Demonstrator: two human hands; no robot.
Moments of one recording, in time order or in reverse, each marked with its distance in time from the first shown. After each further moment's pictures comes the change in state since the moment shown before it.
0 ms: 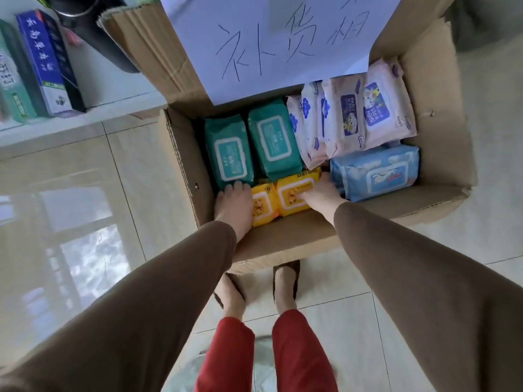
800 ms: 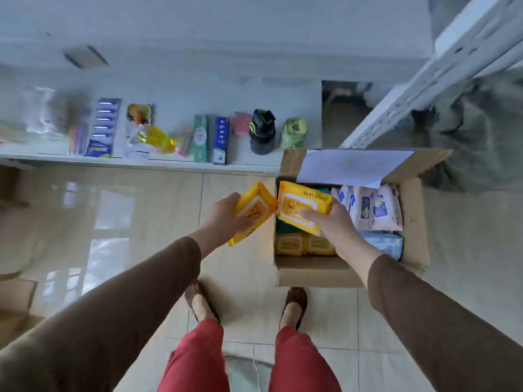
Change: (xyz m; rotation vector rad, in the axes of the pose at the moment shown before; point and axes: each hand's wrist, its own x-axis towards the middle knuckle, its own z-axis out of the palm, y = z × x) left_hand -0.268 -0.171 -0.206 -0.963 0.241 -0.237; right_hand -0.340 -0.168 -0.071 0.336 -0.108 -0.497
